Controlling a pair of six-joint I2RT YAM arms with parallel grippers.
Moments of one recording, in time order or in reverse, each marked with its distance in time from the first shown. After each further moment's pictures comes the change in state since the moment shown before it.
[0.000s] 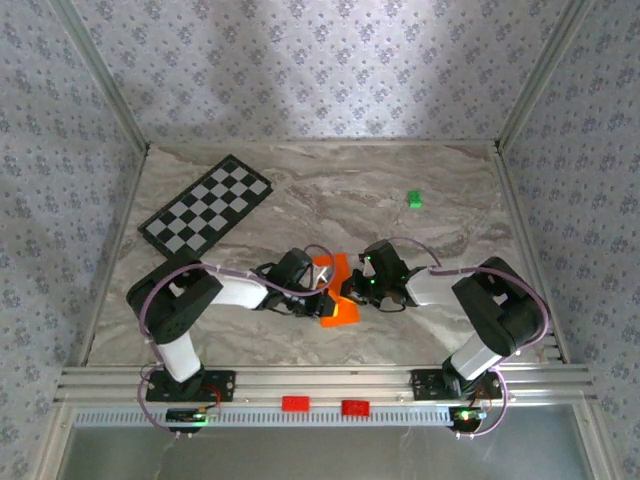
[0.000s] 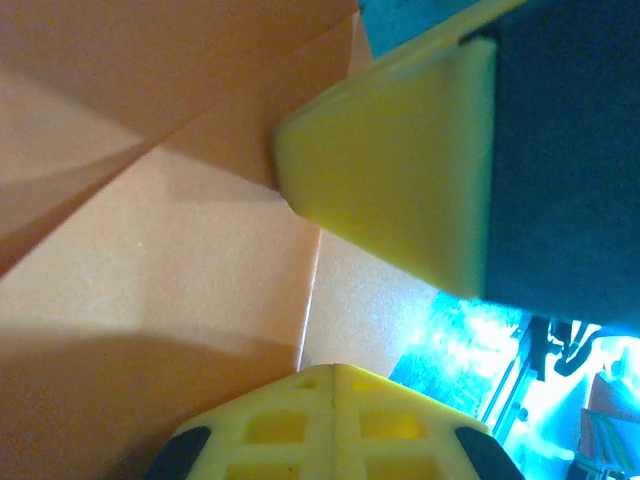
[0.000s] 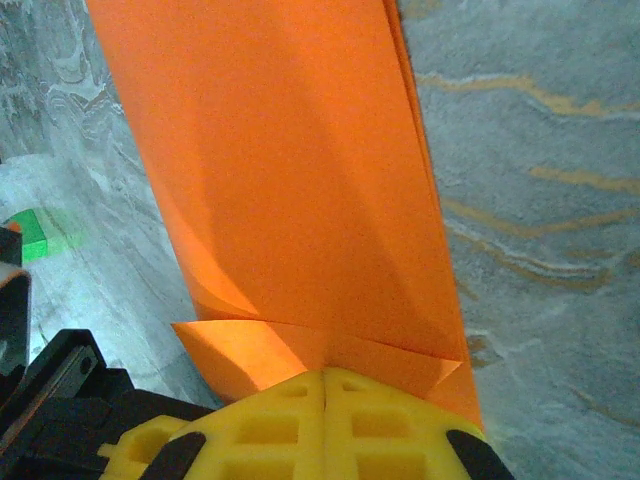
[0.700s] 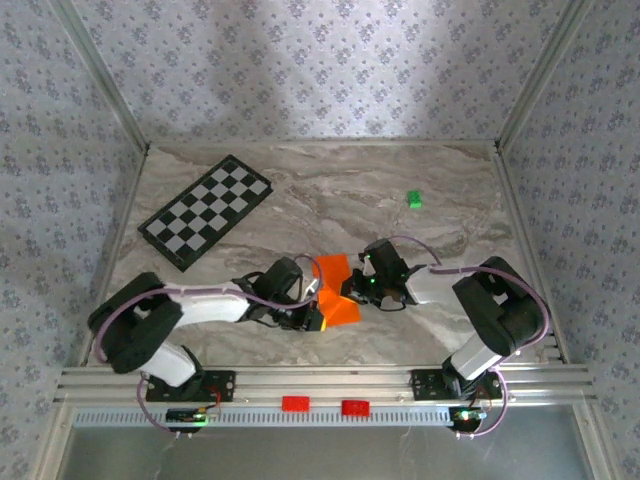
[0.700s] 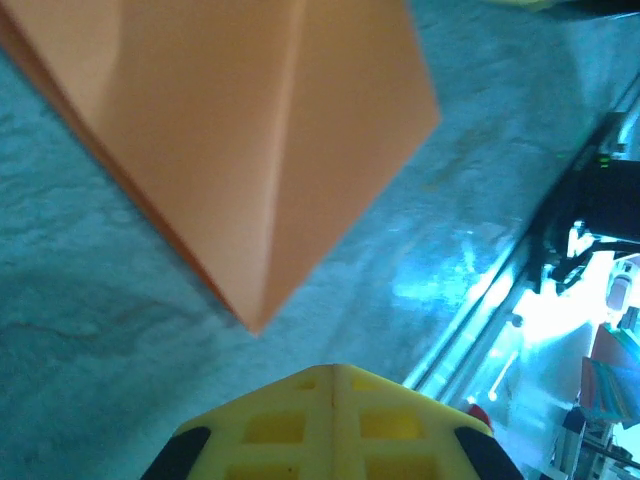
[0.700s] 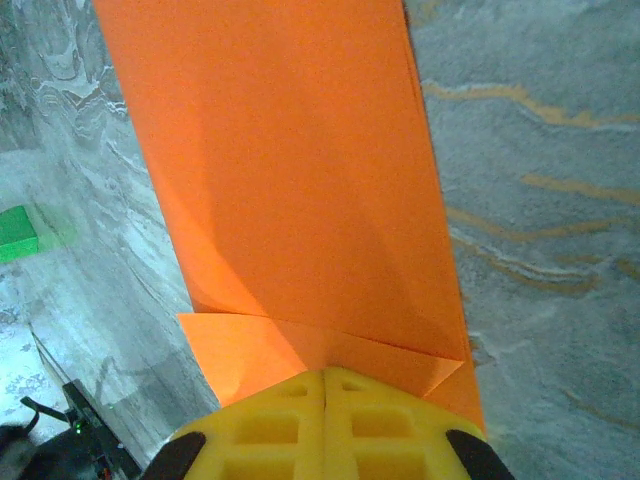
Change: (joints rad) left arm -0.035 -0.267 -0.072 -0.228 -0.026 0.003; right arm -0.006 0.000 0.020 -0.047 0.000 -0.026
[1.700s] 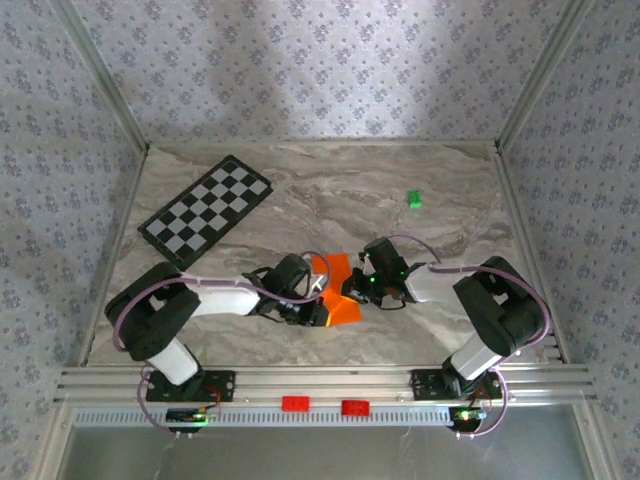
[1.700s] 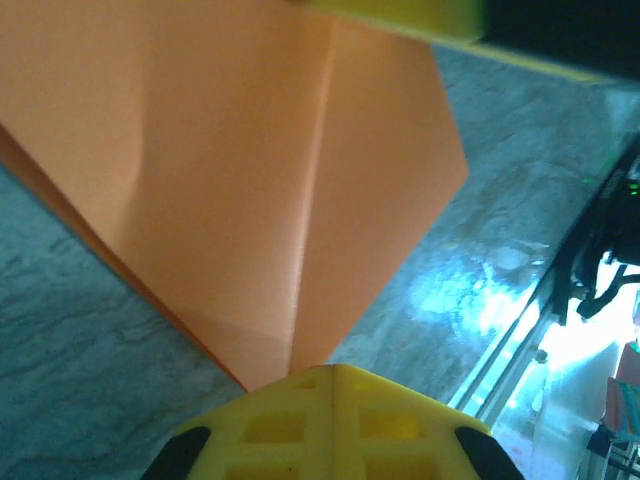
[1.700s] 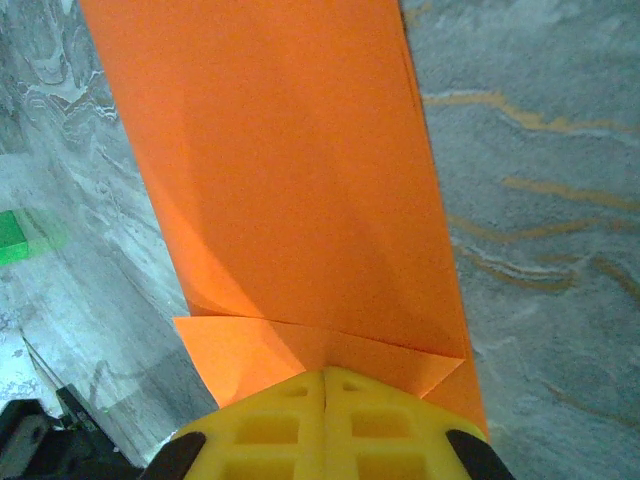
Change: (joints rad) left arm -0.003 0.119 0.055 0.033 -0.024 0.025; right arm -0.001 -0.002 0.019 -0.042 0.008 -0.001
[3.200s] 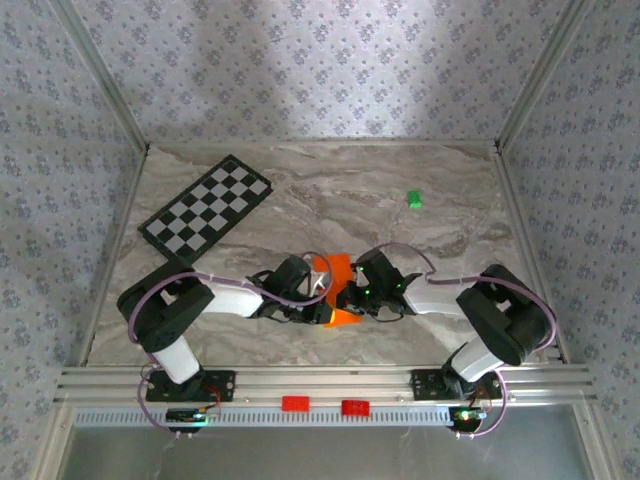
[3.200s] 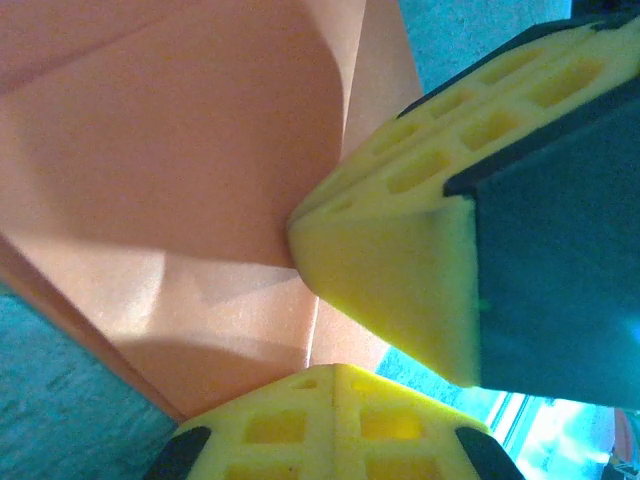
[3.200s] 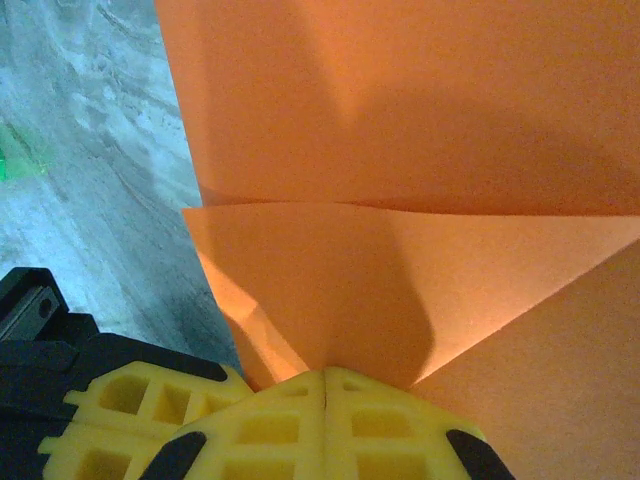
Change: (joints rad) left arm 0.001 0.091 -0.037 0.198 -0.018 -0.019; right arm 0.103 -0.050 -0.063 0.048 0.014 -0.006
